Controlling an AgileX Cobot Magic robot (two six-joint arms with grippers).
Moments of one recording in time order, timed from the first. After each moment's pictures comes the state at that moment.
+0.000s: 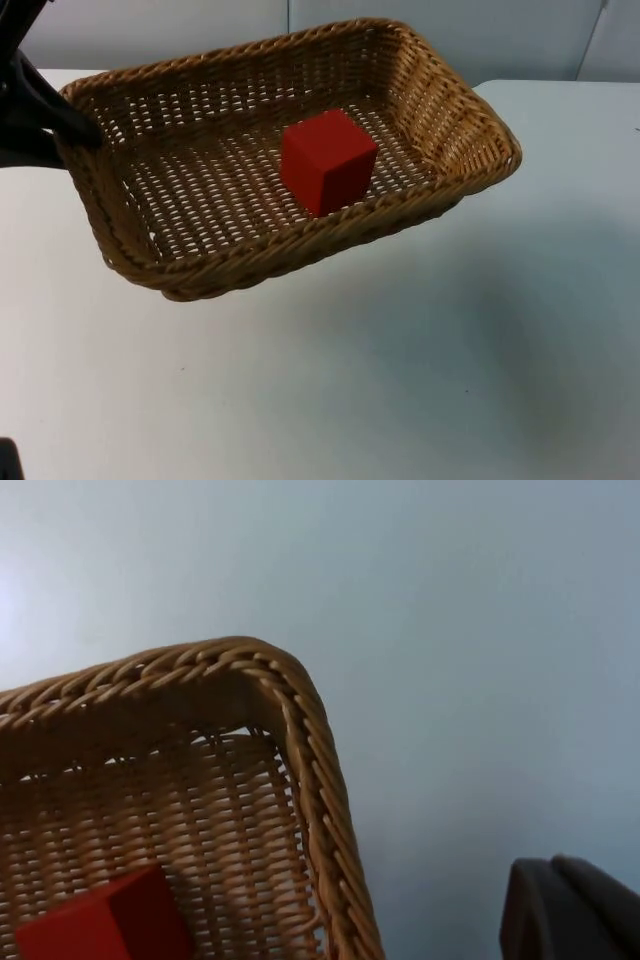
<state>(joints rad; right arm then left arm) 0.22 1.95 -1.98 0.23 1.22 -0.06 0.07 1.64 -0.89 -1.15 0.81 0.44</state>
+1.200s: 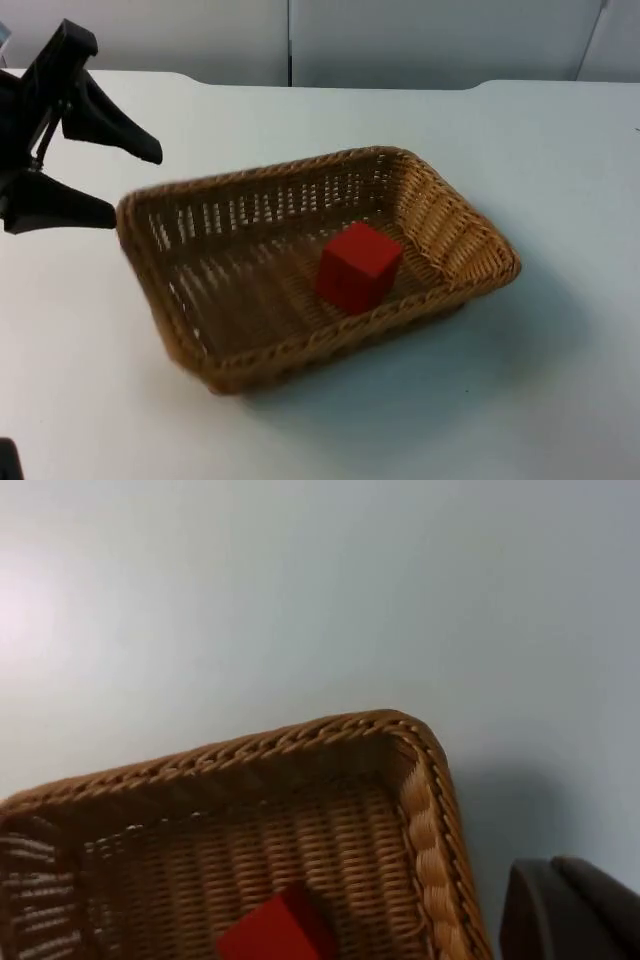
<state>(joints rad) 0.22 1.95 -1.98 0.28 1.22 -0.06 0.04 1.79 -0.89 -1.28 0.86 0.66</state>
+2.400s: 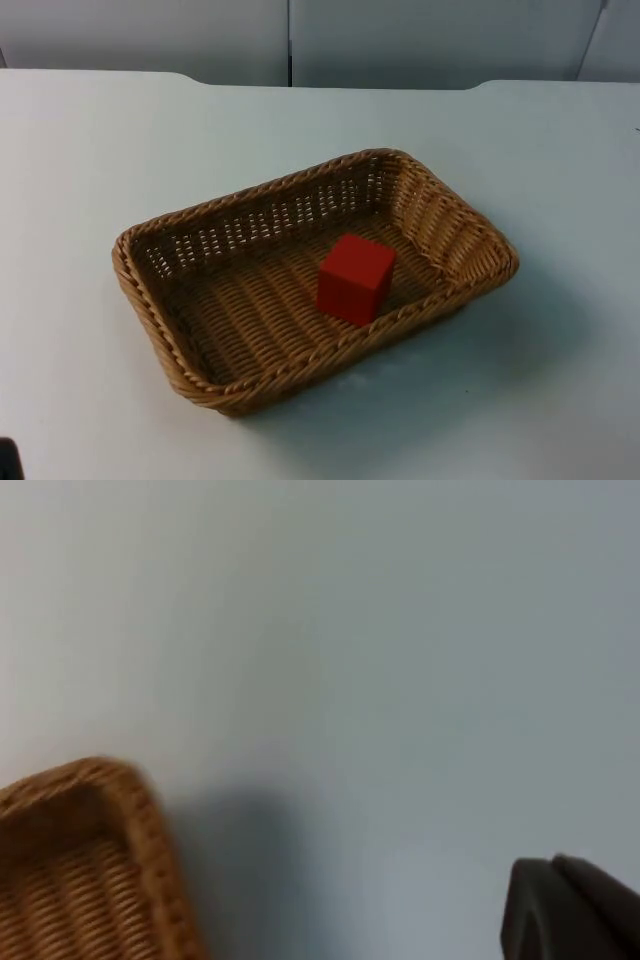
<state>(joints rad) 0.22 1.91 -1.99 -0.15 1.22 0.14 0.11 1.22 -1.18 -0.59 0.87 0.39</state>
